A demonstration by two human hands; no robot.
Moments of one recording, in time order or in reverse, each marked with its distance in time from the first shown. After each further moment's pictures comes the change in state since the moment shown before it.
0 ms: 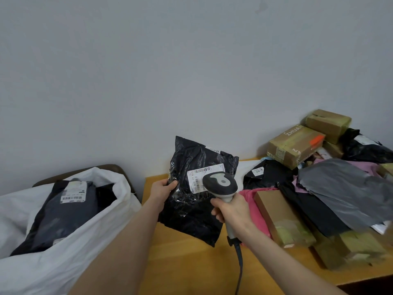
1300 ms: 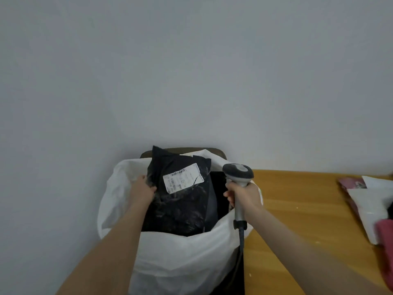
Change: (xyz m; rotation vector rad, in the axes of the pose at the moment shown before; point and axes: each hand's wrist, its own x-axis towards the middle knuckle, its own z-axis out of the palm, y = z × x) left_hand 0.082 -0.066 -0.458 0.615 0.481 -0.107; right_hand 0.019 -0.073 0.385 0.162 -0.174 0.170
